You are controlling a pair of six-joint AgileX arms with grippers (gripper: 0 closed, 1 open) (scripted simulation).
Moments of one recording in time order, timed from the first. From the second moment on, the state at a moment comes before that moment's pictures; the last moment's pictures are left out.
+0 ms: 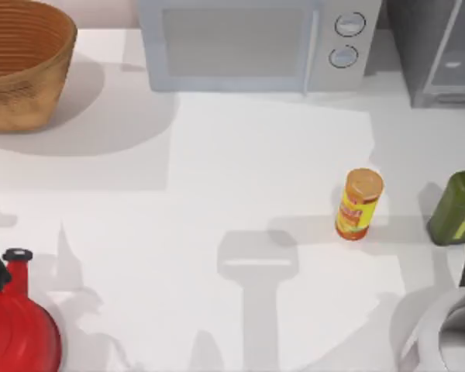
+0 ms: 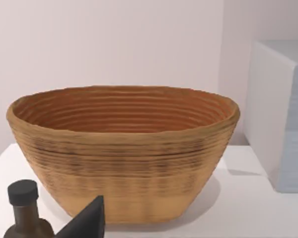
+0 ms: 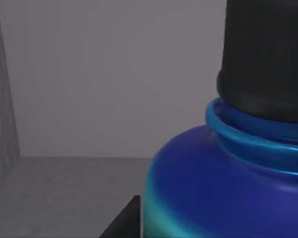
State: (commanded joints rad) left arm 0.00 0.00 0.00 0.00 0.00 0.00; right arm -0.32 2.04 1.01 1.04 -0.29 0.01
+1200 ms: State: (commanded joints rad) left arm 0.00 0.00 0.00 0.00 0.00 0.00; right arm -0.31 1.59 0.62 0.96 -0.29 0.00
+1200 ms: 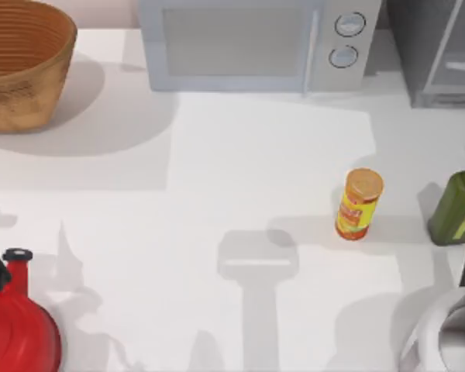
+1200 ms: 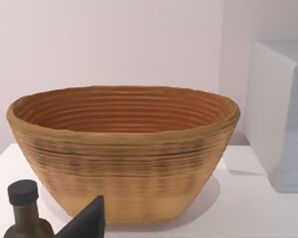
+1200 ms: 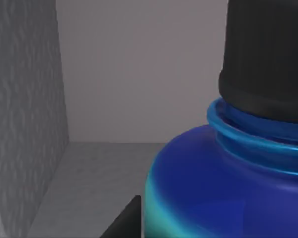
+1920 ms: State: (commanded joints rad) left arm 0.00 0.00 0.00 0.00 0.00 0.00; right arm -0.11 0.55 0.22 0.34 -0.10 0.00
